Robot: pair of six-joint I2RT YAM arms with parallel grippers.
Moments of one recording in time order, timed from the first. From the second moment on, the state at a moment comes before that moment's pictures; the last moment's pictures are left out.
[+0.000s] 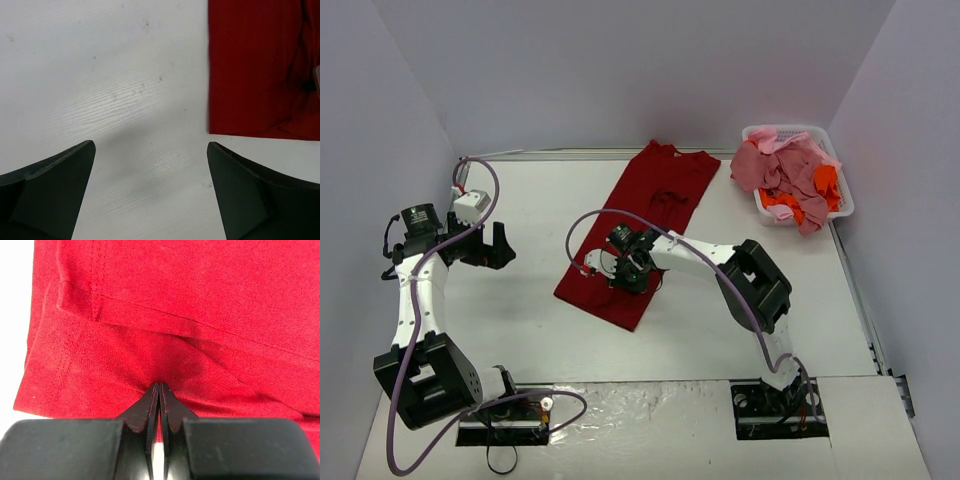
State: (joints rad) left arm 0.39 1.25 1.05 -0.71 0.68 0.45; right arm 0.84 2.05 1.44 -0.66 -0.21 -0.60
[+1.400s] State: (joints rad) left arm 0.39 1.25 1.05 -0.71 0.74 0.46; right arm 0.43 2.06 1.64 -1.28 -0.36 -0.71
